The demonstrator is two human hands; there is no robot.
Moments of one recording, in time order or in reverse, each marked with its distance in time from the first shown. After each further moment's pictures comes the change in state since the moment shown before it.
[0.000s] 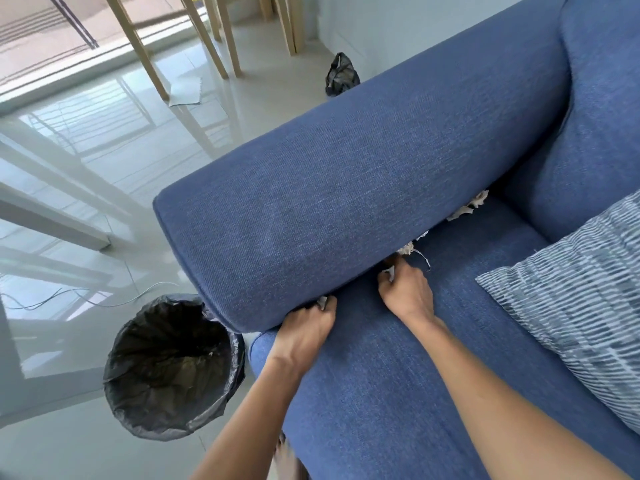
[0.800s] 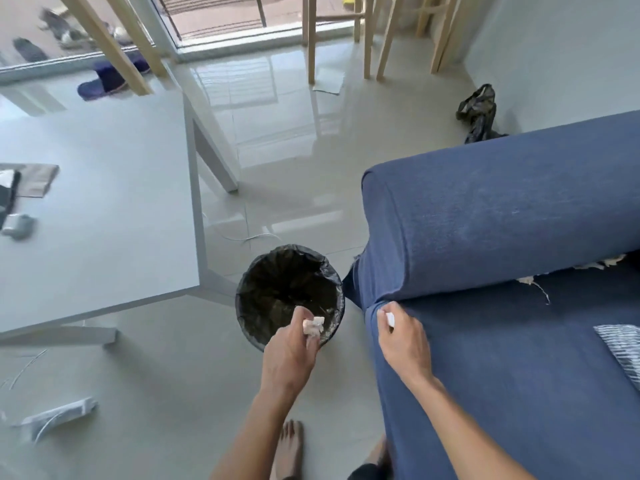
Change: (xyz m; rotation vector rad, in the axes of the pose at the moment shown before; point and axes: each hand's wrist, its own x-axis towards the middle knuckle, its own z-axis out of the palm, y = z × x) left_hand -0.218 -0.120 0.062 -0.811 0.296 -0.718; right_hand -0.173 -0.126 0.105 -0.008 -0.142 -0.316
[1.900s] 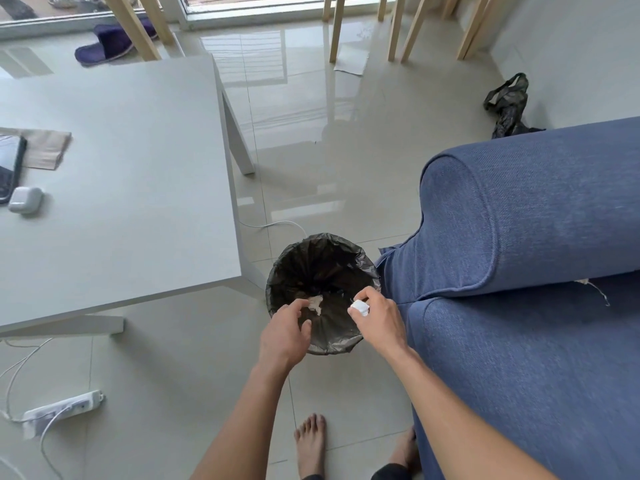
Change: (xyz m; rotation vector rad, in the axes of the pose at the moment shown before) left_hand 0.045 -0.116 -0.021 -0.102 -0.196 -0.223; right_hand 0.019 -0.087 0.111 -0.087 -0.191 0.029
